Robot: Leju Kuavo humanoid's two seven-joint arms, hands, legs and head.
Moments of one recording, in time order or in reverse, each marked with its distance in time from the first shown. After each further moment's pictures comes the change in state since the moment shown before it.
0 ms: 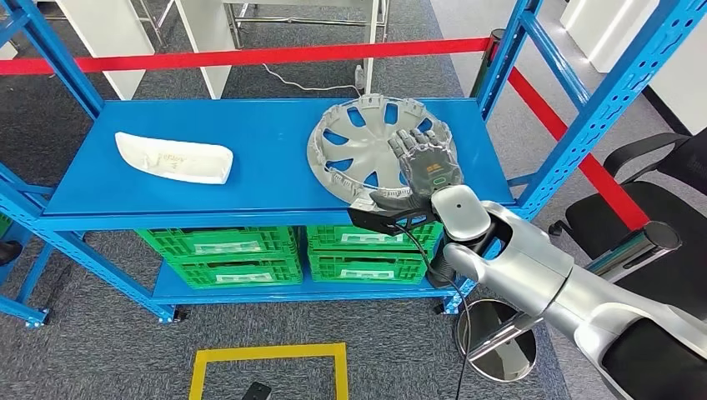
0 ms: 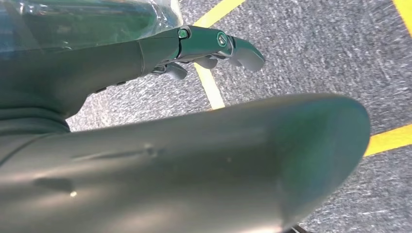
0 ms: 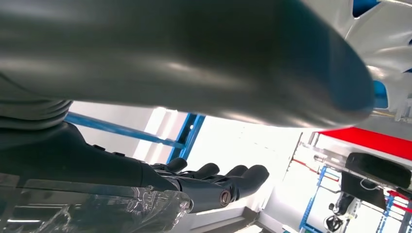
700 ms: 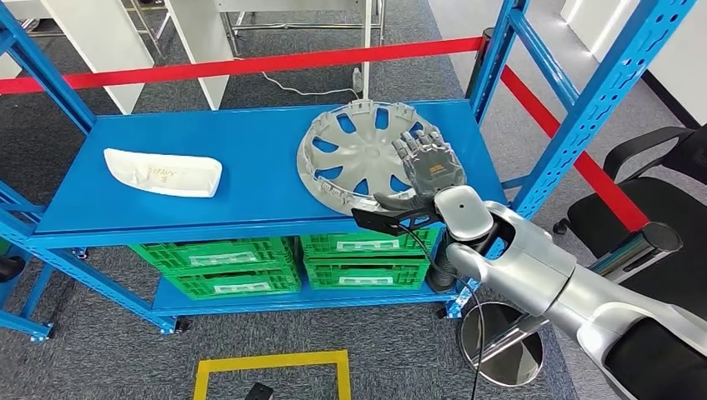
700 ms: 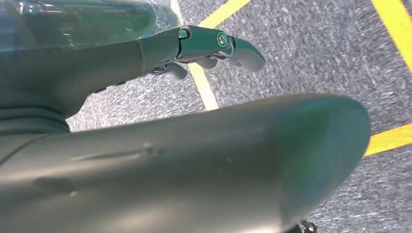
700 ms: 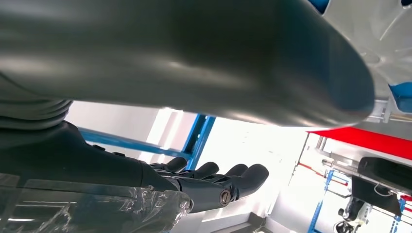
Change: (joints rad) left arm 0.001 -0.003 0.001 0.000 -0.004 0.000 0.000; right arm 0.005 -0.003 -0.001 -0.001 0.000 0.000 0.001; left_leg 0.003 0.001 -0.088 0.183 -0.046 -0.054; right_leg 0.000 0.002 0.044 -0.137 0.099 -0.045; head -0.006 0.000
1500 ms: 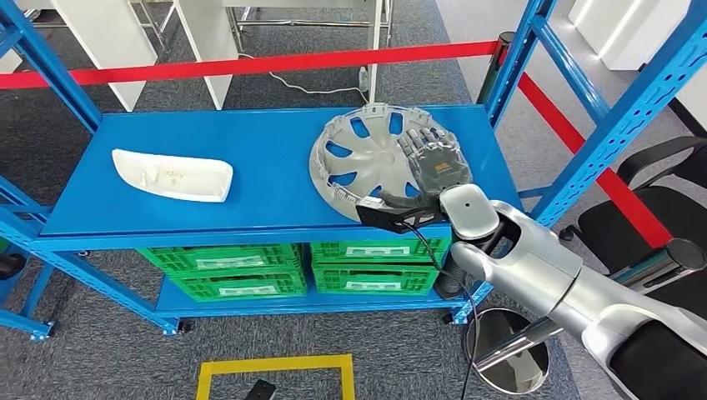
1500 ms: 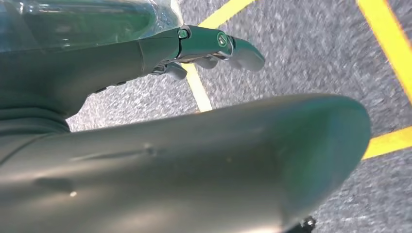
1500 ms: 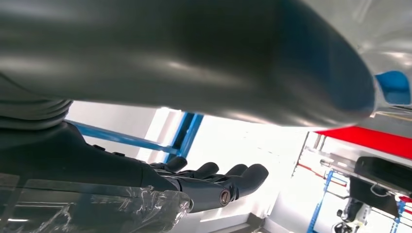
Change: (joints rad) left arm -0.005 -0.002 0.000 -0.001 -0.003 -0.001 0.000; right arm -0.005 -0.002 -0.005 0.000 -0.005 -0.001 0.000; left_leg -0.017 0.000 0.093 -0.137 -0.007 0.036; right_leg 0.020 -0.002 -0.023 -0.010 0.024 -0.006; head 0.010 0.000
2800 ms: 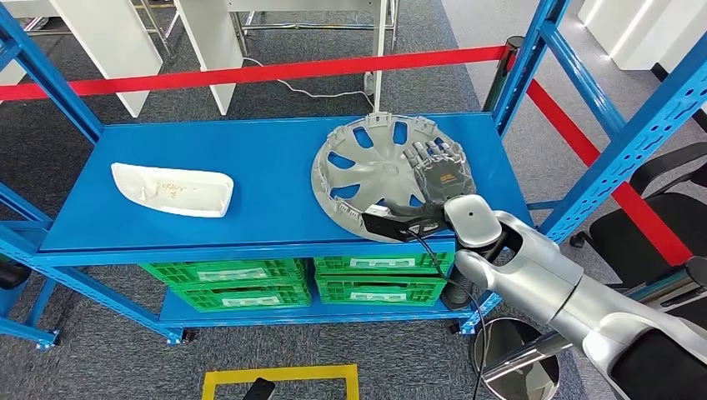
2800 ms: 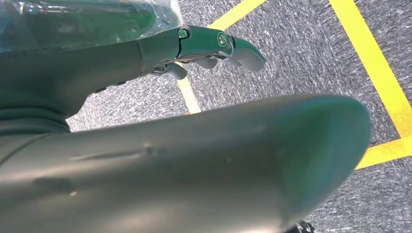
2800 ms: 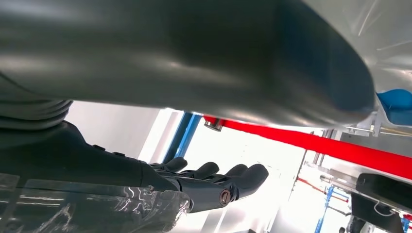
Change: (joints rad) left arm 0.001 0.000 0.021 -0.001 -0.024 0.002 -0.005; right arm 0.041 -0.008 -0.007 0.028 -0.018 -0.022 -0.002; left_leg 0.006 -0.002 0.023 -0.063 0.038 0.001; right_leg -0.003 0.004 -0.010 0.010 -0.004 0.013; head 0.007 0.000
